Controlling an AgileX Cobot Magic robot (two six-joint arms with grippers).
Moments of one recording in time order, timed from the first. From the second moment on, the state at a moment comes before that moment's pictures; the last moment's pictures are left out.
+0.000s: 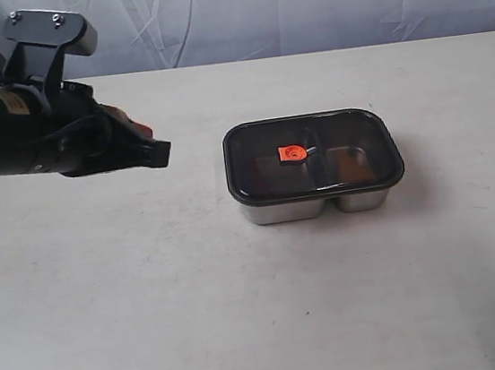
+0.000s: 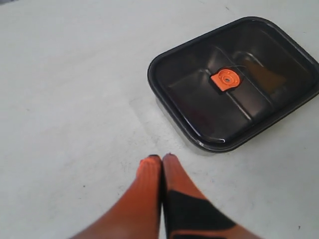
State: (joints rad) left arm -0.41 1.32 -0.82 -0.30 0.29 0.19; right arm -0.01 0.01 0.00 0.06 0.38 0.05
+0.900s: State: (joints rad) left arm 0.08 0.11 -0.19 -0.16 0.24 0.05; right arm -0.01 0.01 0.00 0.06 0.38 0.05
